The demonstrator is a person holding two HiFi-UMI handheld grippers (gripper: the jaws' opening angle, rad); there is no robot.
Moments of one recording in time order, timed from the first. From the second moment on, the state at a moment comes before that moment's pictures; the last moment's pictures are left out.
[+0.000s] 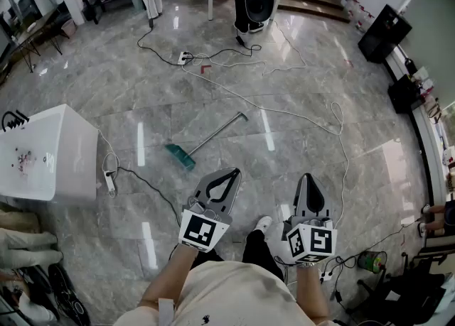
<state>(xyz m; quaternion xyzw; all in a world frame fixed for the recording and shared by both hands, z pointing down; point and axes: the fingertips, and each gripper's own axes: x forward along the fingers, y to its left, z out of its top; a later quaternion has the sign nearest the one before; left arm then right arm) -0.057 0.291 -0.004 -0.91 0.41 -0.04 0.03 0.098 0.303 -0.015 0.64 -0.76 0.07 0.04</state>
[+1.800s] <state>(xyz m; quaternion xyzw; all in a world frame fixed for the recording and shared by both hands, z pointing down) 0.073 -0.201 0.415 -0.81 0.45 -0.35 -0.10 0.224 -0.227 0.275 0.48 -0.86 0.11 0.15</state>
